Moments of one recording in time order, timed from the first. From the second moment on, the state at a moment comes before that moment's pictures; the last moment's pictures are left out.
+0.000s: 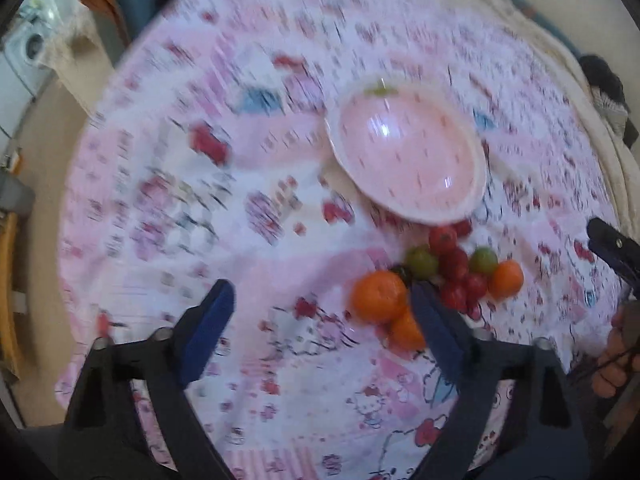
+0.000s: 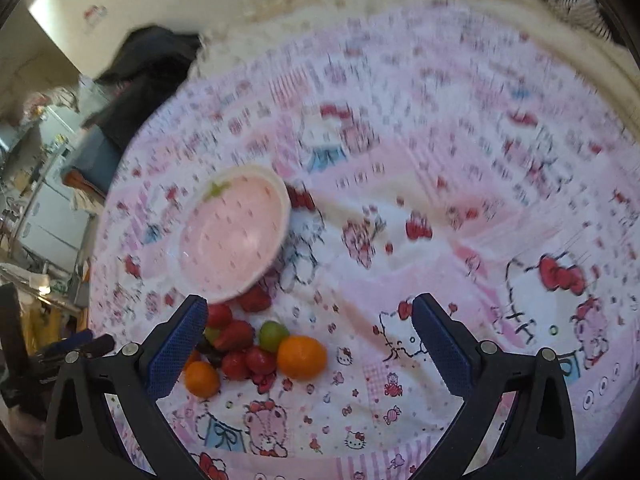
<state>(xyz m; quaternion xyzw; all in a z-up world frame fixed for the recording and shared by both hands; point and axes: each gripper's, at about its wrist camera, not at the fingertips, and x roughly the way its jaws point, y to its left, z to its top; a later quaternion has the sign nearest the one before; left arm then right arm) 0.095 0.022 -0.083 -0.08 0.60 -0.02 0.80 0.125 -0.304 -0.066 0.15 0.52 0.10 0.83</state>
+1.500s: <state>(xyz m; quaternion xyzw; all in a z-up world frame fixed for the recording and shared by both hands) 0.098 0.014 -0.103 -0.12 0.60 0.01 0.79 0.114 -0.282 -0.121 0.16 0.63 0.14 0.74</state>
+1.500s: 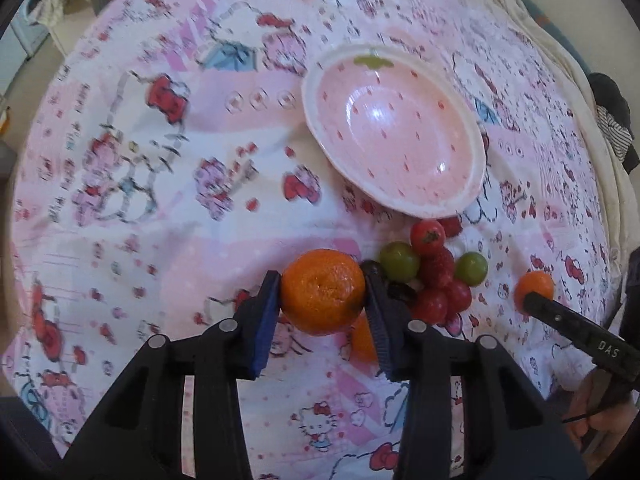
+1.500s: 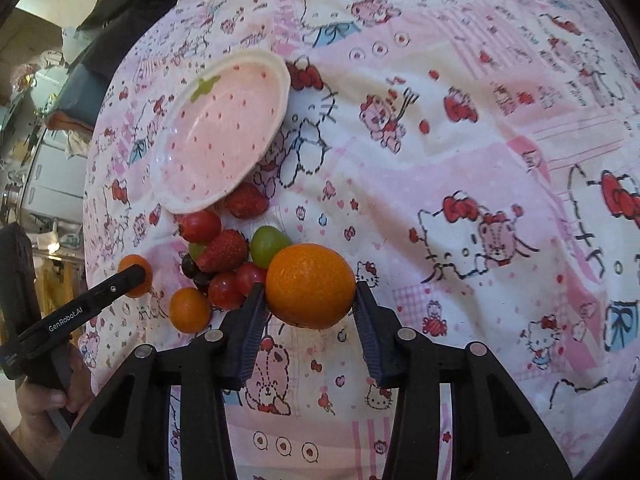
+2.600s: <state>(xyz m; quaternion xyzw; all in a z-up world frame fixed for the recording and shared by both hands) 0.202 -0.018 -0.057 -0.02 0.51 -0.02 0.86 0.211 -0.266 -0.044 0.18 0.50 0.16 0.83</state>
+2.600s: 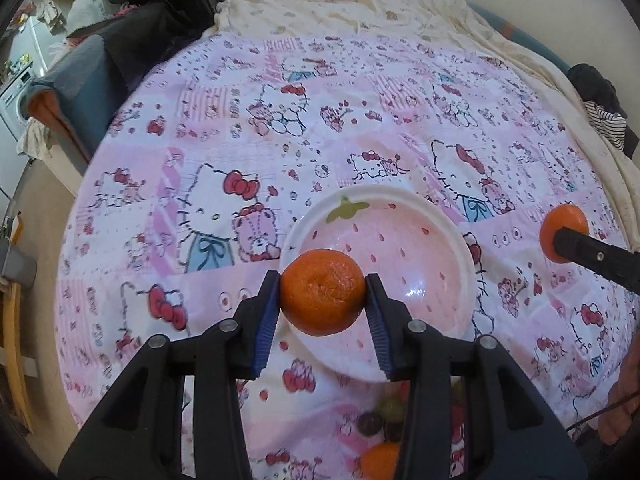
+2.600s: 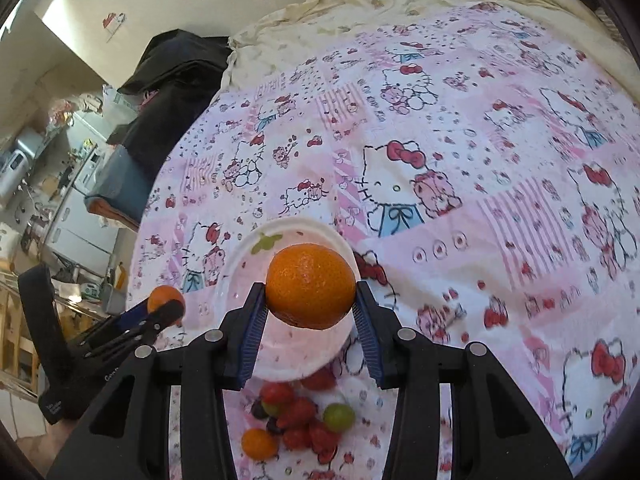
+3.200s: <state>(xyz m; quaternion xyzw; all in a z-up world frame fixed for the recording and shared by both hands) 0.249 -0.031 -0.124 0.03 0.54 -0.04 0.84 0.279 -0.246 -0.136 0.21 0.59 0.16 0.77</state>
